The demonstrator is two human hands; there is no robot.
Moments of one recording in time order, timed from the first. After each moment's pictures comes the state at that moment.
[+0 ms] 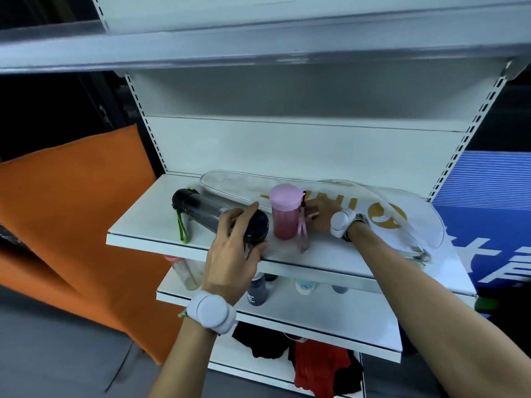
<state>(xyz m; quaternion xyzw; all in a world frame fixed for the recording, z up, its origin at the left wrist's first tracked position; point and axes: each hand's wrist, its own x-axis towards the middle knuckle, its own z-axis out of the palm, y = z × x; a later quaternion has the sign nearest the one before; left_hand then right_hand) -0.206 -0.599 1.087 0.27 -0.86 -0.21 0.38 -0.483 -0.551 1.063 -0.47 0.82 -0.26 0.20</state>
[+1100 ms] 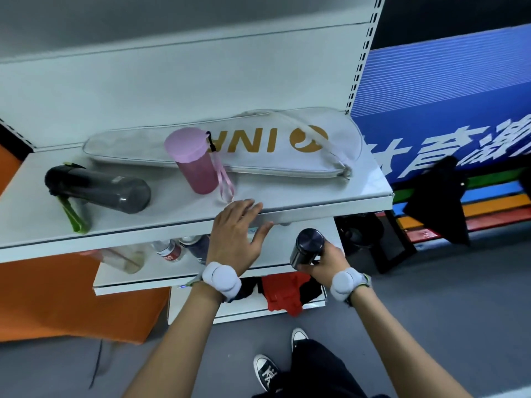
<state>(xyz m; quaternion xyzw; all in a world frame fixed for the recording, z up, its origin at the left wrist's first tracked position) -0.299 -0.534 0.974 0.12 -0.95 -0.15 0.24 -0.397 -0.333 0.897 -0.14 0.87 -0.41 0.24</state>
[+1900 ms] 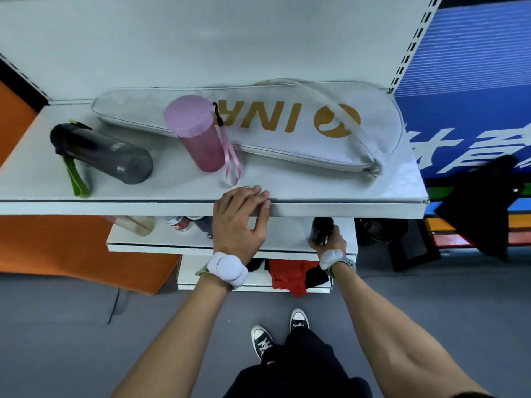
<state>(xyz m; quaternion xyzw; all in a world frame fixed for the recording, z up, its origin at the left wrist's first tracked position) -0.318 -0.523 0.951 0.20 -0.90 -0.15 0.36 -0.462 -0.363 0.798 -0.02 0.88 -0.39 0.27</state>
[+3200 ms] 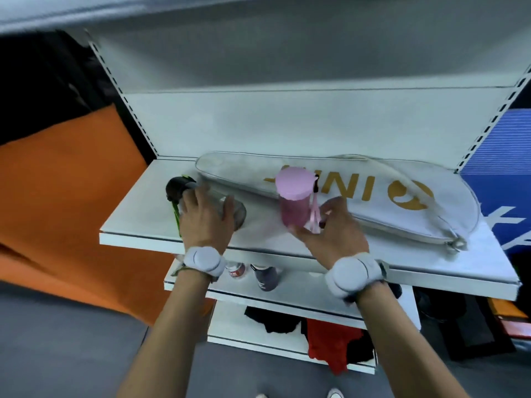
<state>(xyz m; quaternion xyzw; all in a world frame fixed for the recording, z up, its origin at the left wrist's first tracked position) -0.235 -0.706 1.060 0.48 -0.82 -0.10 0.30 -0.366 -0.518 1.083 -0.24 0.87 -0.39 0.15</state>
